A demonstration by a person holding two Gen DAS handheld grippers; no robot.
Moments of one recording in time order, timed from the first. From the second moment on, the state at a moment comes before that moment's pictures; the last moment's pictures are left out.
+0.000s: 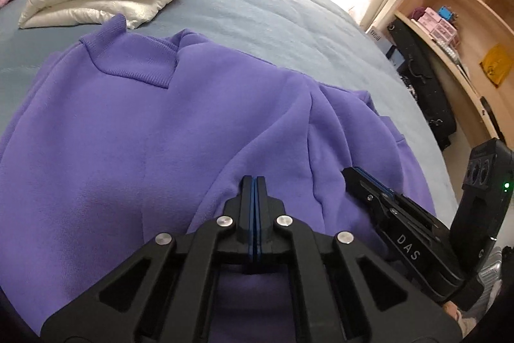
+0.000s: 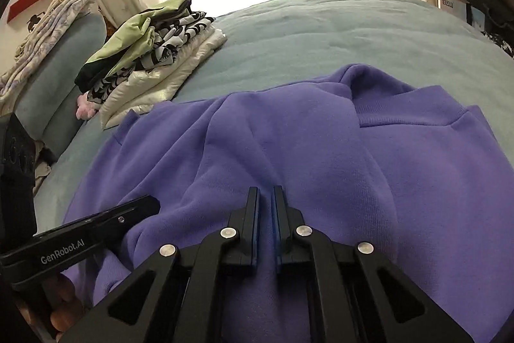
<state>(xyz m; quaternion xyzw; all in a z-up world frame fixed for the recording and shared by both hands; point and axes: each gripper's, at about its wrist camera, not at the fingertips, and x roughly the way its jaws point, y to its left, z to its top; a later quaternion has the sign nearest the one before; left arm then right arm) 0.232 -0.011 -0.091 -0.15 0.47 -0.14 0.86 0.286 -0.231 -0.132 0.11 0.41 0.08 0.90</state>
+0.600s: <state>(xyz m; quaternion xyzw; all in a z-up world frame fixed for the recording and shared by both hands) 0.189 -0.015 -0.038 -0.10 0.44 -0.09 0.89 0.256 -0.238 -0.095 0.12 0.42 0.06 0.90</state>
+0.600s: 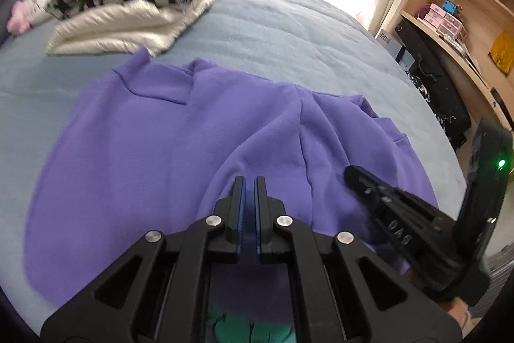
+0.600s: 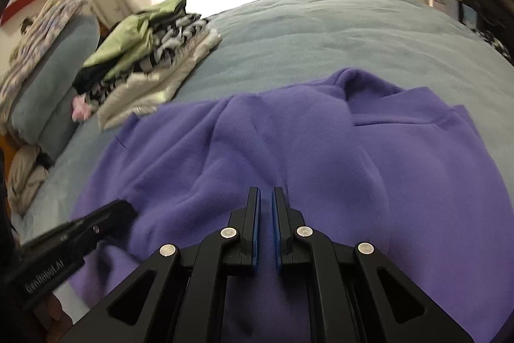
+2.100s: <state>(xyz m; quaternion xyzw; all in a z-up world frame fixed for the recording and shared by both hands) 0.016 0.080 -0.022 -0.22 0.46 -0.03 0.86 0.072 -0.211 -0.055 0.05 0.43 0.11 0.90</state>
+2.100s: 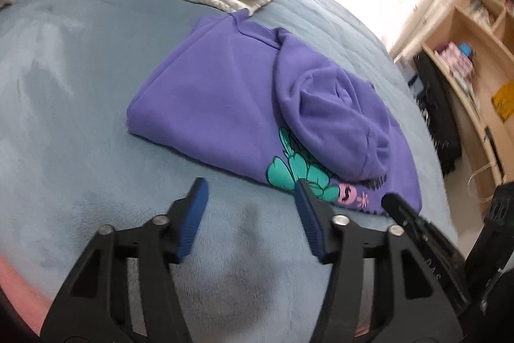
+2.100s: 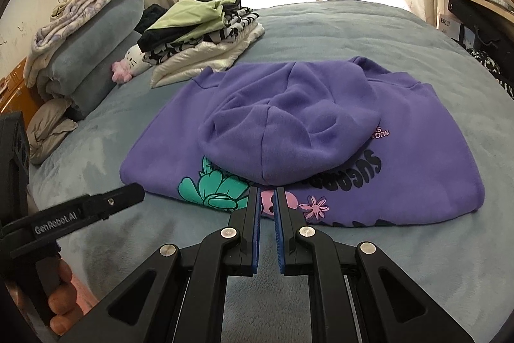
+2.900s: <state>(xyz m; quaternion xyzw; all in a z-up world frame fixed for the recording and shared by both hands) 0.133 0.122 -0.105 -0.36 0.43 -0.01 0.83 0.187 -0.195 -0.058 0.09 0.39 0.11 0.91</state>
